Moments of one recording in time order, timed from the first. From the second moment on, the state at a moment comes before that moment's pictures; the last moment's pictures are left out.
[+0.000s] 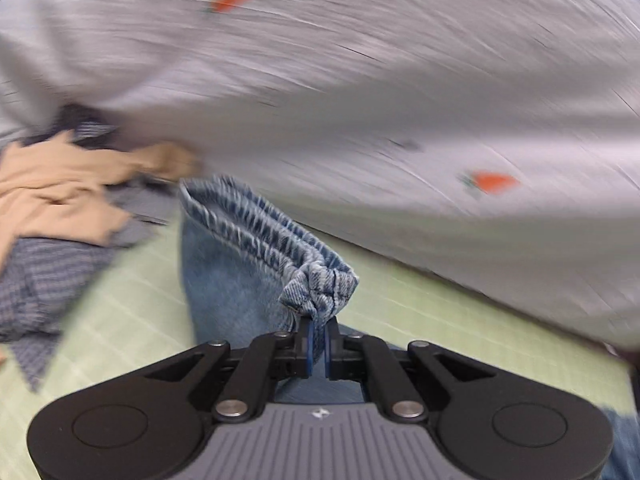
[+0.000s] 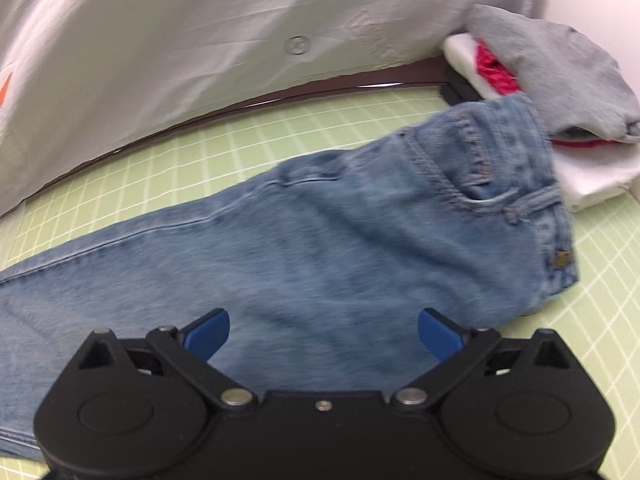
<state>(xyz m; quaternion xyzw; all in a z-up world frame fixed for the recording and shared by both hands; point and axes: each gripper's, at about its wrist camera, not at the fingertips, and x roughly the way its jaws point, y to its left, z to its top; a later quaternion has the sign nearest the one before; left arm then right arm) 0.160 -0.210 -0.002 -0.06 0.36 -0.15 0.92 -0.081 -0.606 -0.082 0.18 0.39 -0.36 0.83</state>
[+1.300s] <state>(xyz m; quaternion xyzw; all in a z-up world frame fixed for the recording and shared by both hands) 0.099 -0.324 -0.101 0.15 0.52 -0.17 0.82 -0.181 -0.716 -0.123 0.43 0.25 -0.38 0.78</state>
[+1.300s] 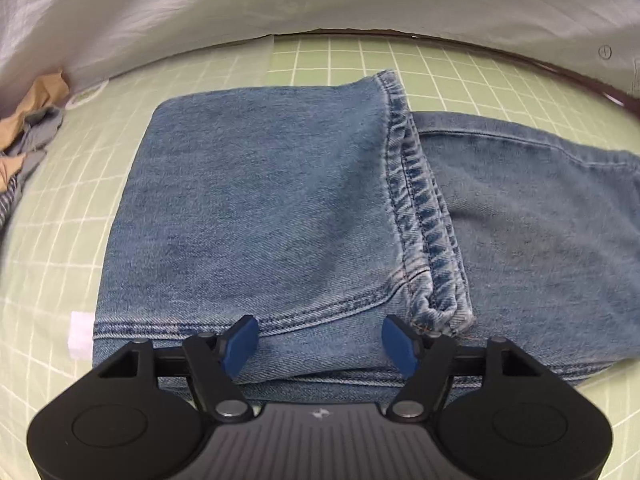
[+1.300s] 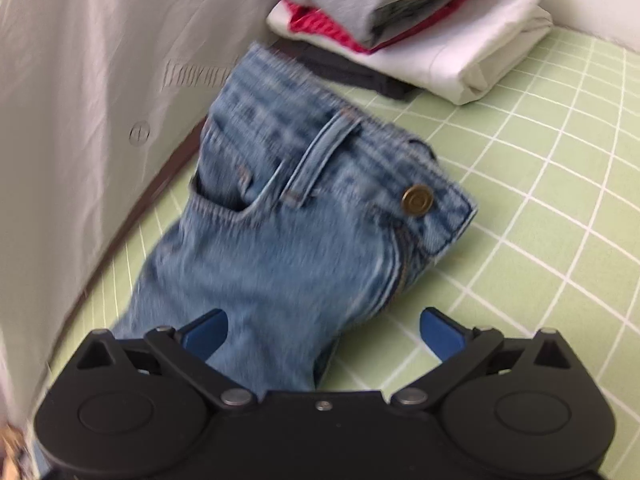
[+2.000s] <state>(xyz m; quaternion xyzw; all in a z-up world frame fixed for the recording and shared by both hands) 0.112 -0.321 -0.107 0.13 0.55 -0.12 0.82 -0.150 -0.764 -0.124 0.39 0.25 -0.42 0.78</state>
